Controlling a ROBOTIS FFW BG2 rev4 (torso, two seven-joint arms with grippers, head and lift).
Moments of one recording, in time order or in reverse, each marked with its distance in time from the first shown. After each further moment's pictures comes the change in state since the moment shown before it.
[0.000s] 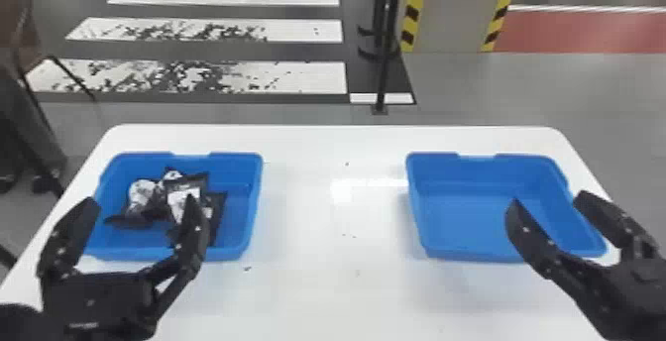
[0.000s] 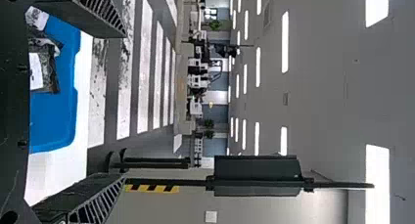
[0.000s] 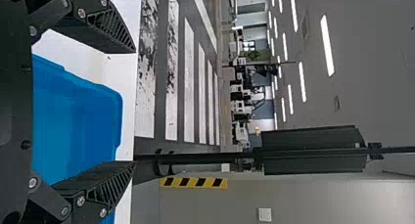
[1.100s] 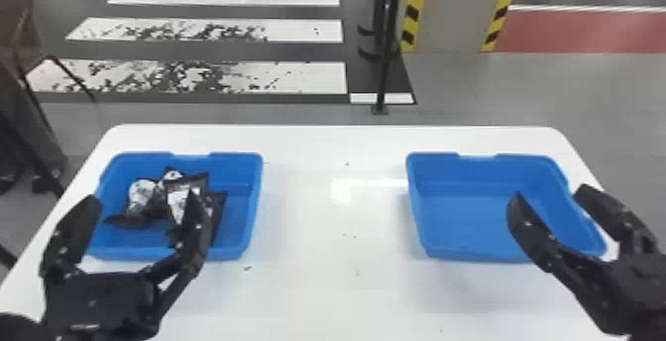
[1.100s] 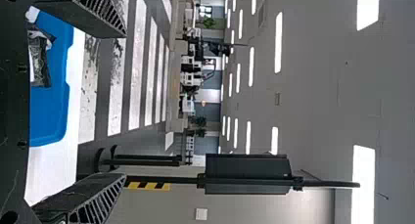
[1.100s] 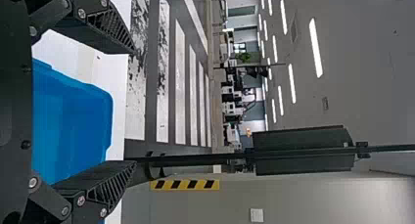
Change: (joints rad) left arm -0.008 0.005 -0.013 0.028 0.030 -0.064 0.000; right arm -0.021 -0.006 0.004 0.042 -0.017 -0.063 0.010
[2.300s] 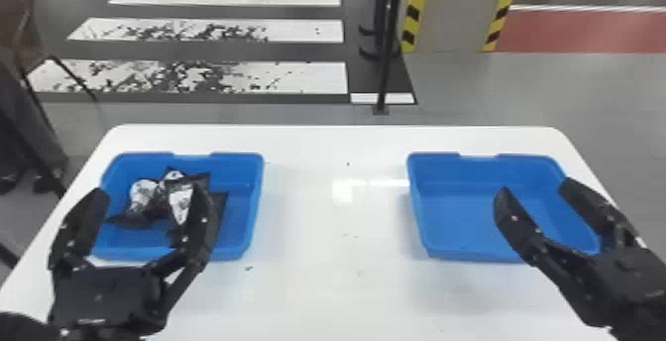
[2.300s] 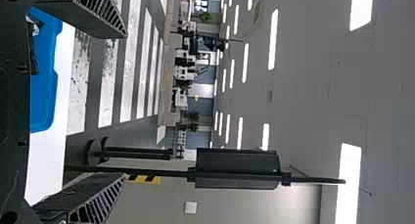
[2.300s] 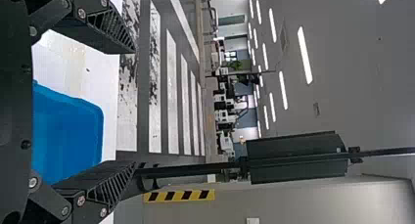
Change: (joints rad) left arm -0.017 0.013 -0.019 0.009 0.020 -0.028 0.000; right arm -0.031 -0.018 0.048 0.039 -0.018 -0.042 -0.009
